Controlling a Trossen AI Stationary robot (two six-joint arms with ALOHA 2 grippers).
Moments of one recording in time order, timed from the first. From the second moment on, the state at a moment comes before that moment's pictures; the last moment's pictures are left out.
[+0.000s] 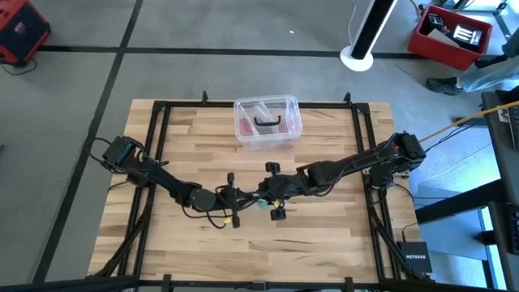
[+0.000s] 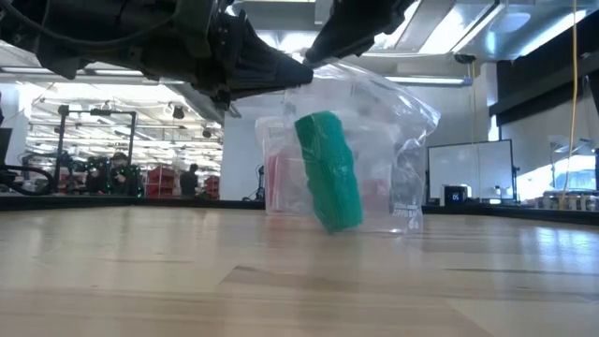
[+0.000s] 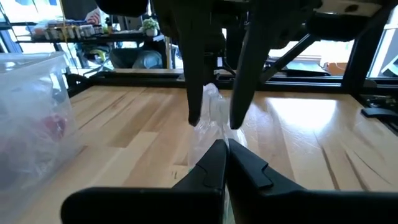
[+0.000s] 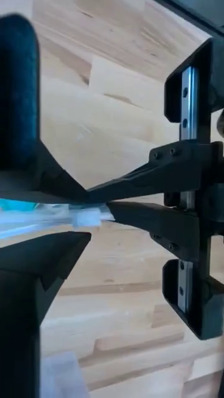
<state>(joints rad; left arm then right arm) -0.42 1.74 0.63 1.01 -0.61 -0.05 0.27 1.70 1.29 -0.37 0.18 0.02</state>
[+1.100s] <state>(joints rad) -0.44 1.74 0.63 1.07 -0.66 0.00 0.28 1.70 1.29 -0.49 0.15 0.05</state>
